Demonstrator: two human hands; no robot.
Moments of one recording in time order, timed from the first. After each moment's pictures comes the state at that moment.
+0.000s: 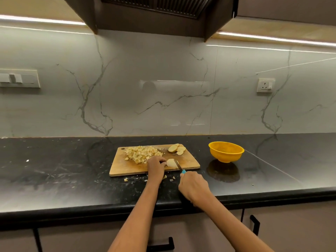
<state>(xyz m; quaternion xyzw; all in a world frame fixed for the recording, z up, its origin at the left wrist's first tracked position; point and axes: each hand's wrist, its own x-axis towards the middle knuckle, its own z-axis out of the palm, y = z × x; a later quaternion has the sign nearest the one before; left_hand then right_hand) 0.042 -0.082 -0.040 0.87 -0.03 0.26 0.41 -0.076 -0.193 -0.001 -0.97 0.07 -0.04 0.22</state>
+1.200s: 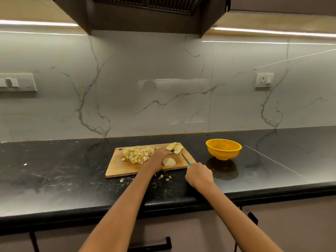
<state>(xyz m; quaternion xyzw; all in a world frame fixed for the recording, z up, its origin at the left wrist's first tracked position) 0.062 -0.080 -0.011 0.94 -0.25 0.17 0.12 -0.042 -0.226 -0.002 -0.98 0.09 -0.09 0.15</state>
